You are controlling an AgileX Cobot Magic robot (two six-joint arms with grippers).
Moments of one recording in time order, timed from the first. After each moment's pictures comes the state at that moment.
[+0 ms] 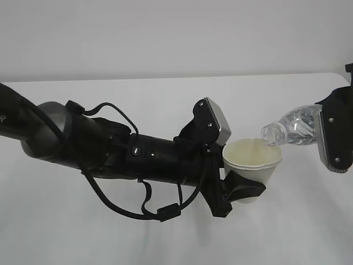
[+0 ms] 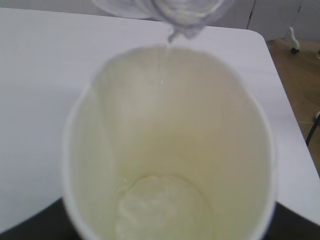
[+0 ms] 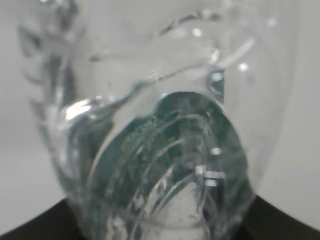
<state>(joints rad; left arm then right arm) -0.75 2.10 -1.10 1.04 -0.75 -0.65 0.12 1.33 -0.64 -1.83 0.01 0.15</state>
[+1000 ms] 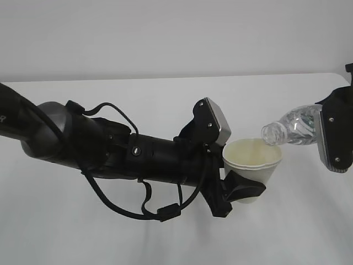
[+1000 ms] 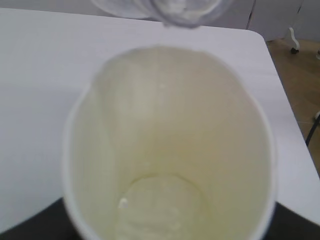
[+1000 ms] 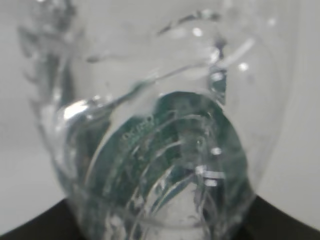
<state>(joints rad) -0.75 2.10 -1.10 1.04 -0.75 -0.65 0.12 1.33 -0.64 -1.83 0.01 0.16</state>
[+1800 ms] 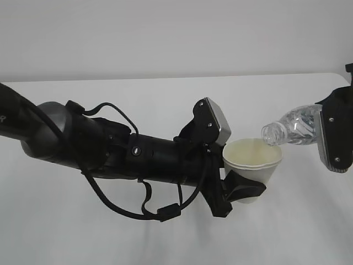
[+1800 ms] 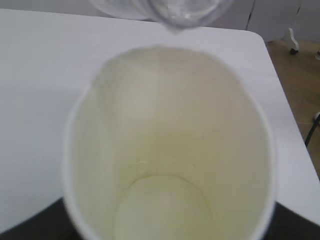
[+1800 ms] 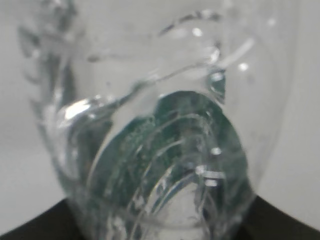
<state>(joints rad) -0.75 2.10 -1.10 1.04 -0.76 -0.65 0.12 1.33 -0.64 -1.83 0.01 0.16</state>
